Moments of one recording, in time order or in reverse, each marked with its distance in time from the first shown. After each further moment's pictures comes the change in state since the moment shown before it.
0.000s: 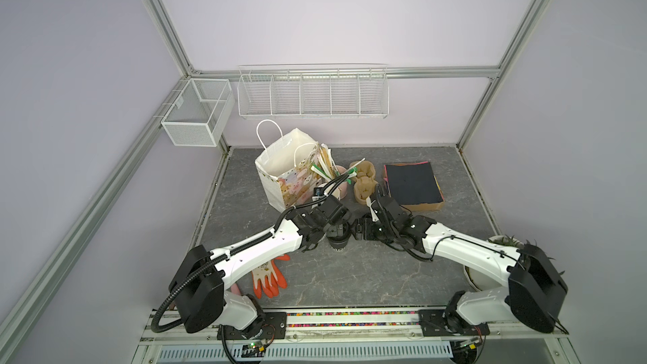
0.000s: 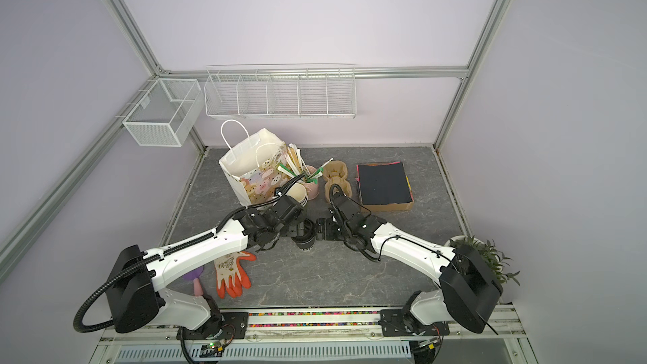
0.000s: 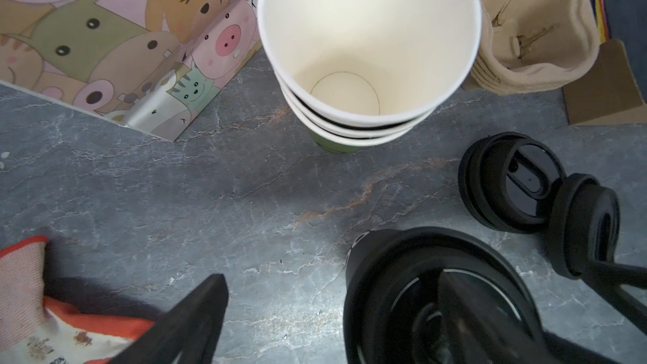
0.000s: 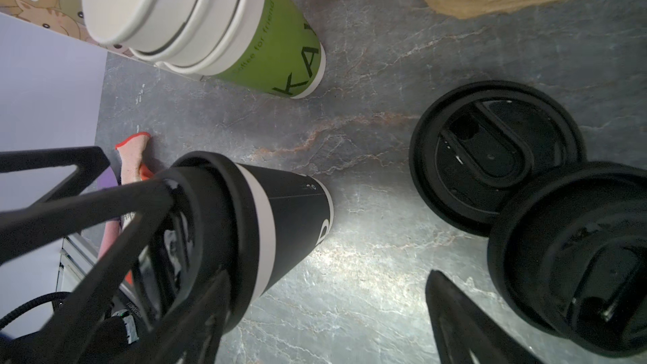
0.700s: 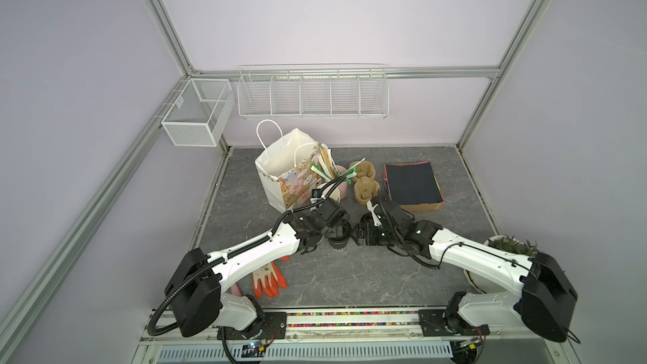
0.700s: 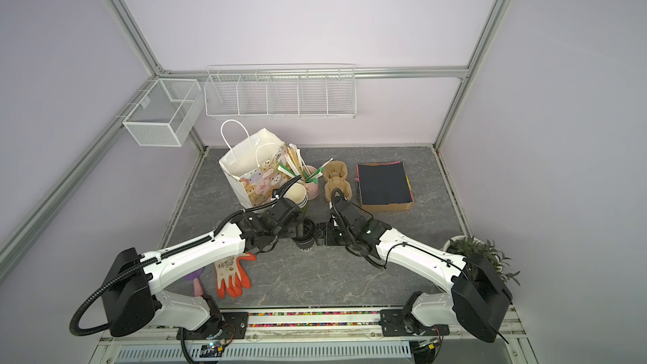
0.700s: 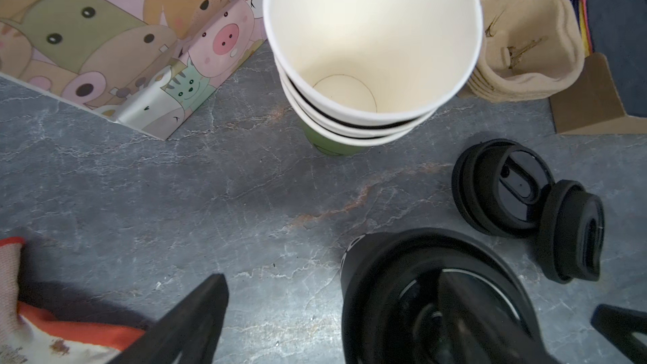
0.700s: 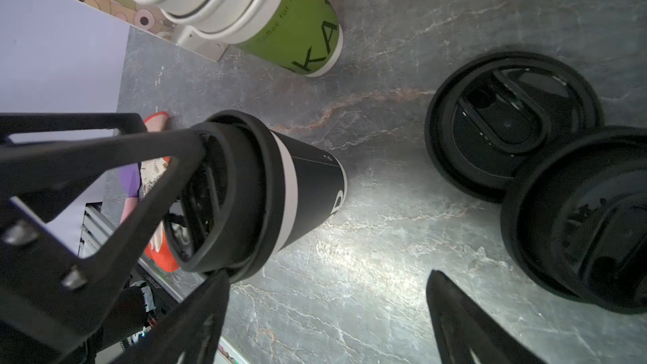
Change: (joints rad) left arm 0.000 -0.030 -0.055 0.063 0.003 -0.015; right arm 0.030 -0.075 -0.049 -0.008 -0.015 0.023
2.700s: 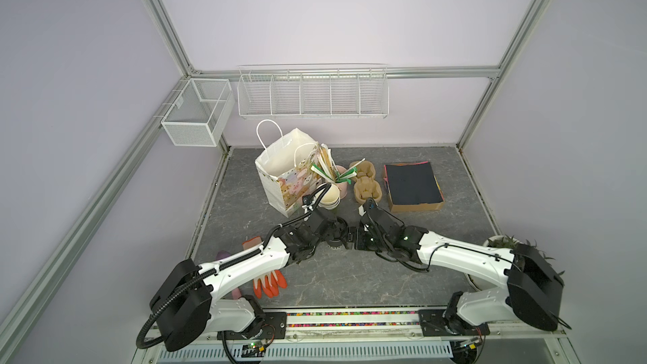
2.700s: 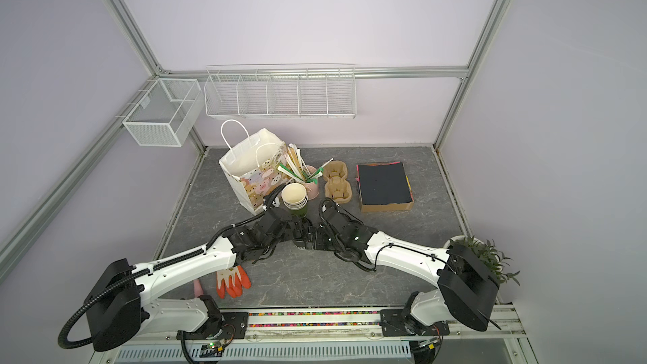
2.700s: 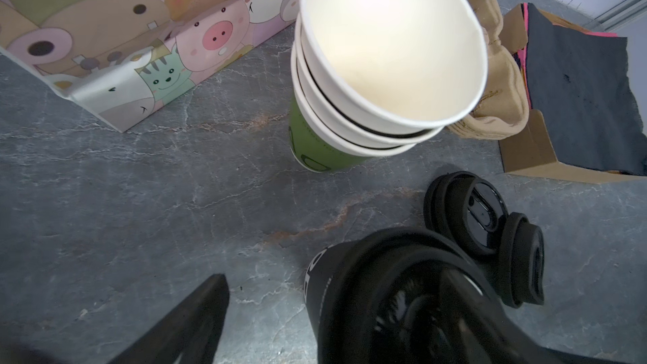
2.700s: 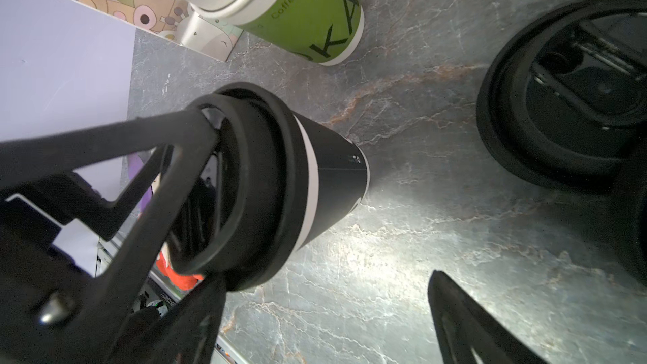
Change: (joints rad) left arm 0.018 -0.106 -0.232 0.296 0.023 -0.083; right arm 0.102 0.090 -0.003 0.102 0.077 0.160
